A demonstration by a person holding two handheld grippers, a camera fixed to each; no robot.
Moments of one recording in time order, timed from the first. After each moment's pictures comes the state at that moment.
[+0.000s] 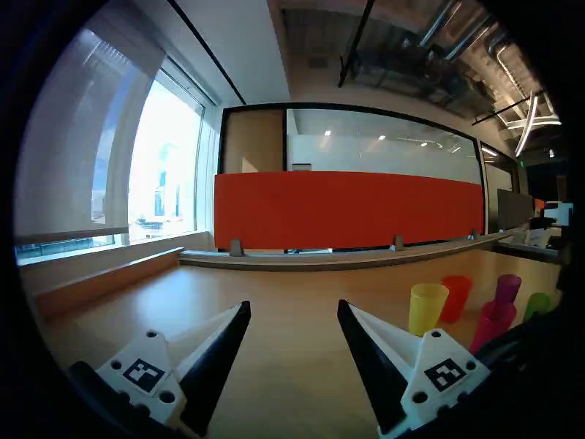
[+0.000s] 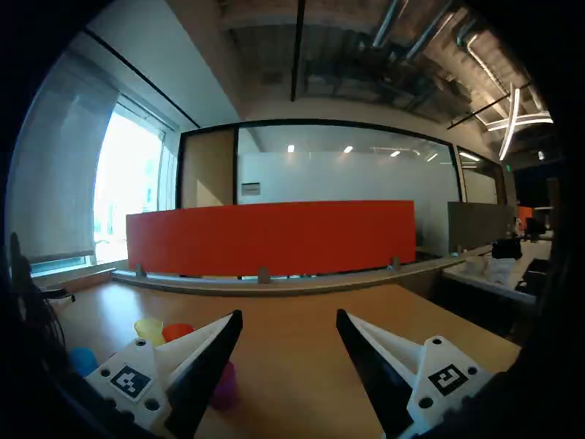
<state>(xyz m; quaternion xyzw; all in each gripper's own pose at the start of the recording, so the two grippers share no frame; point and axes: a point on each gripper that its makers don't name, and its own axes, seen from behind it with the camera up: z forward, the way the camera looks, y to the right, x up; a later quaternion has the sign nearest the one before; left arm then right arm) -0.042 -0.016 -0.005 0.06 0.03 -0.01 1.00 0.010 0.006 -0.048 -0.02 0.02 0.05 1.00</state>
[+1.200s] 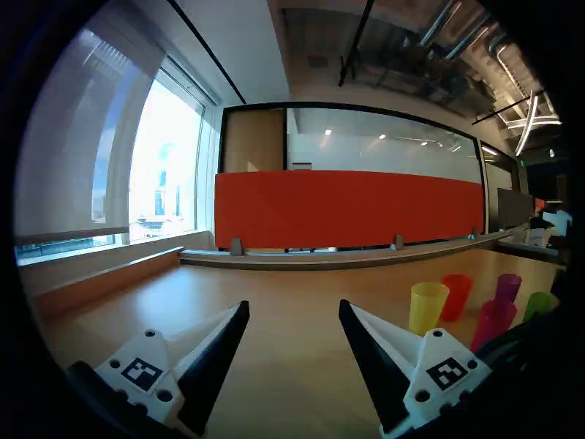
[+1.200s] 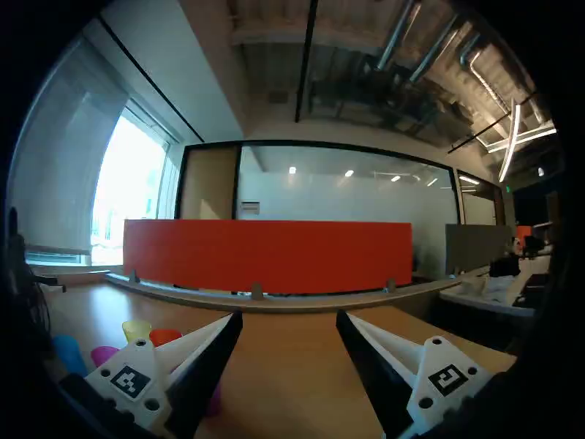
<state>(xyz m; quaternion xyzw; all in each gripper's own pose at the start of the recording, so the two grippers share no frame) -0.044 -0.016 -0.008 0.06 0.03 -0.01 1.00 0.006 0.013 -0.040 -0.02 0.07 0.03 1.00</state>
